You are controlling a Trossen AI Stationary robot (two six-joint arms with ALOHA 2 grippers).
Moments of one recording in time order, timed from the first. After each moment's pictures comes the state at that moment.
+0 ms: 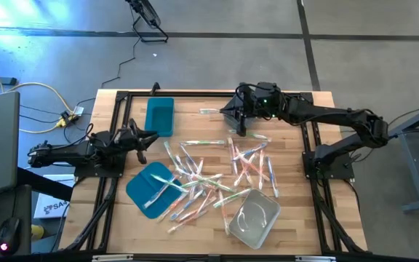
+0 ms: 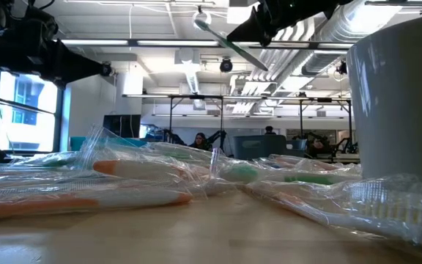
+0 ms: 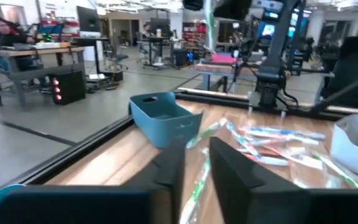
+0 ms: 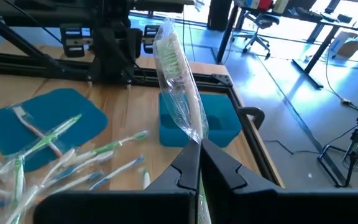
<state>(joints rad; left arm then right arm) 0.05 0.01 0.05 0.04 -0.35 -0.01 -0.34 1.37 1.10 -0.05 -0.16 -0.23</state>
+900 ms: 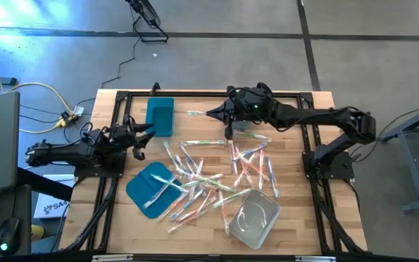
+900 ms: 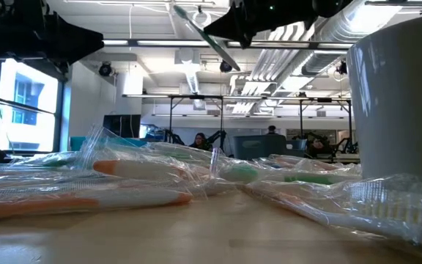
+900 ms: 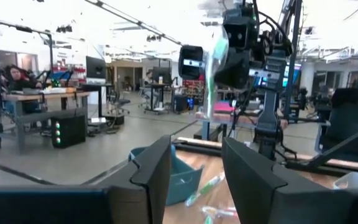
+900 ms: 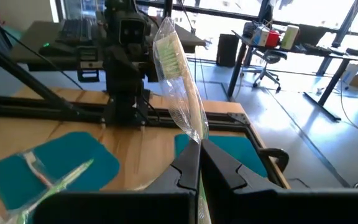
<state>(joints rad) 0.05 0.07 0.05 0.31 -0.34 0.05 -0.29 1.51 1.10 0.26 -0.19 -0.15</state>
